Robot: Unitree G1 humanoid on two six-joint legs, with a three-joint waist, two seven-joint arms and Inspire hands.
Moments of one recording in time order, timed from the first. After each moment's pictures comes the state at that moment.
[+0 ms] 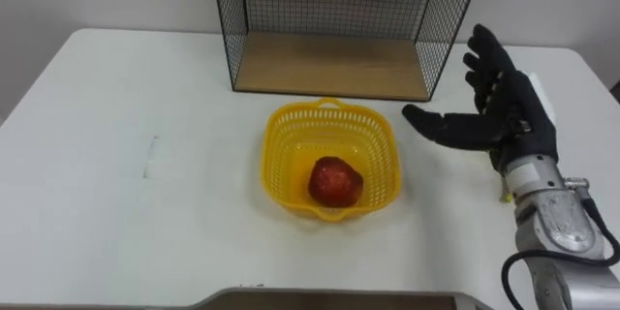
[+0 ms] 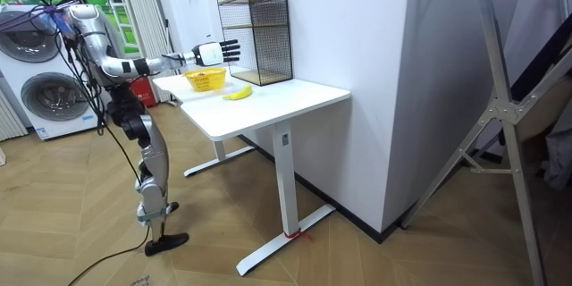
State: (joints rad) left arm 0.27 0.21 0.00 1.06 0.46 0.06 -0.01; right arm 0.00 -0.31 -0.09 0.03 0.27 -0.03 -0.02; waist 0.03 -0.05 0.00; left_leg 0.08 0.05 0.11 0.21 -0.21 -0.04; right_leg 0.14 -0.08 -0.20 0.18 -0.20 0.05
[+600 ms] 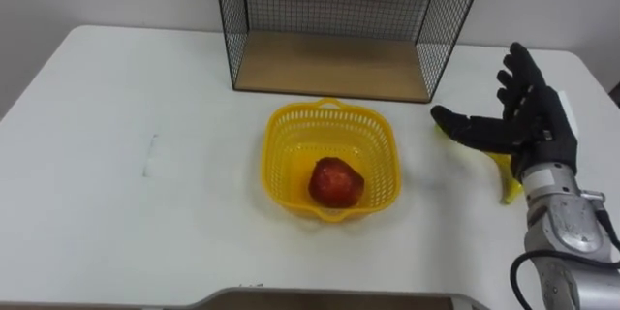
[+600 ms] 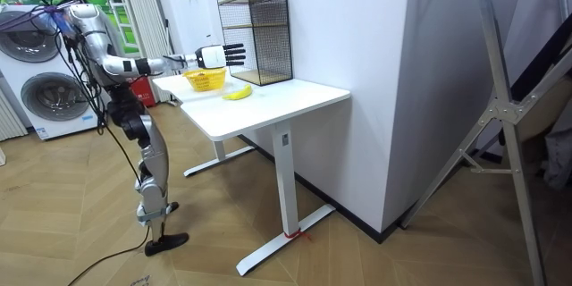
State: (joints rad) left arm 0.27 0.21 0.04 1.05 0.46 0.07 -0.03; right arm -0.02 -0.34 -0.11 0.11 0.25 -0.03 -0.12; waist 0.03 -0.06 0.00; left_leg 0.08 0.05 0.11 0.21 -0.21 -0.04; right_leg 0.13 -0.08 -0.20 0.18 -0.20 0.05
